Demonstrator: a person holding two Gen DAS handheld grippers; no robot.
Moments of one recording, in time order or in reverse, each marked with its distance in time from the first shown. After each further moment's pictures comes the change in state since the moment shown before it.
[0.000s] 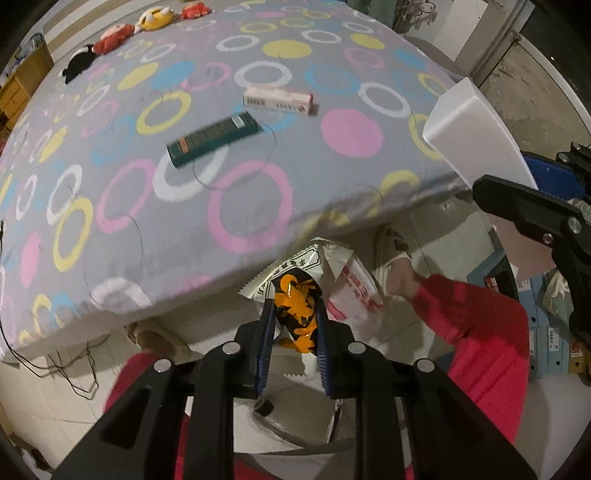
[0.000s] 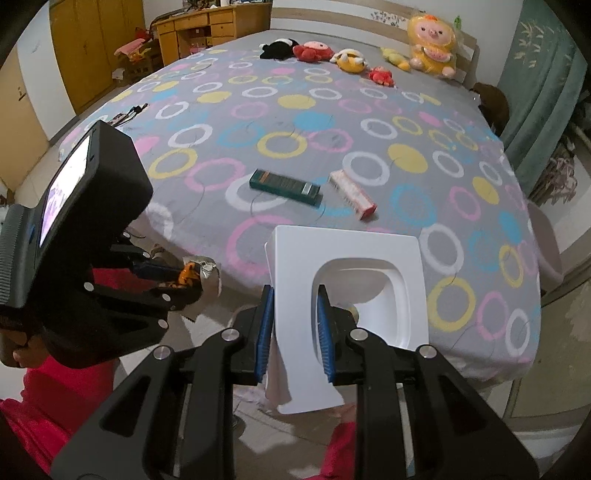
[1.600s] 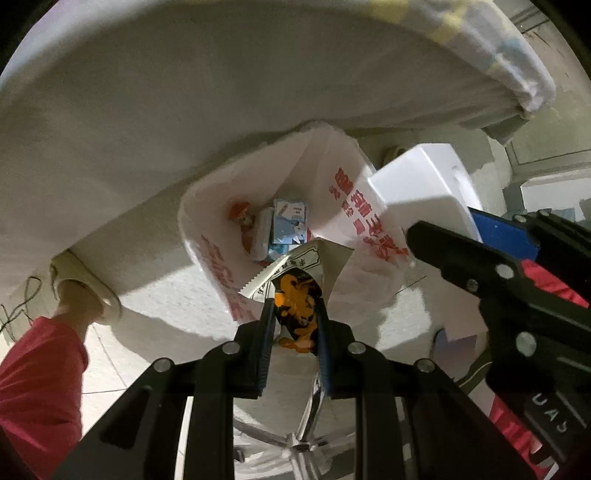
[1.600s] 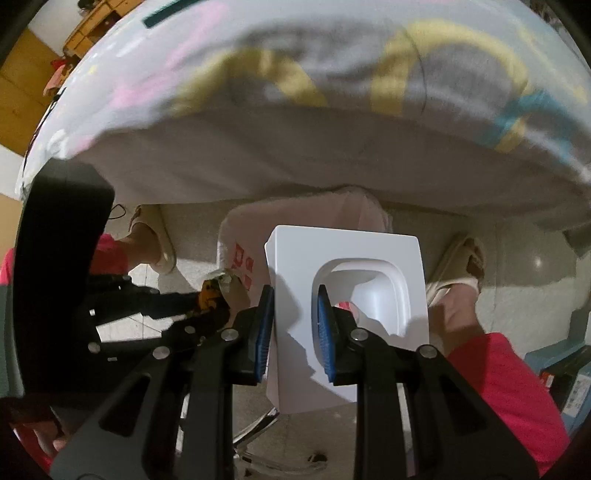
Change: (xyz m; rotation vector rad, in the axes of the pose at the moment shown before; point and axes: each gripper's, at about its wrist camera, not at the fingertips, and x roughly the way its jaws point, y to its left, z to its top) left arm 0.216 -0.021 -0.052 -0.070 0.275 -0.108; right arm 0.210 -0.018 -0.137 0.411 0.309 0.125
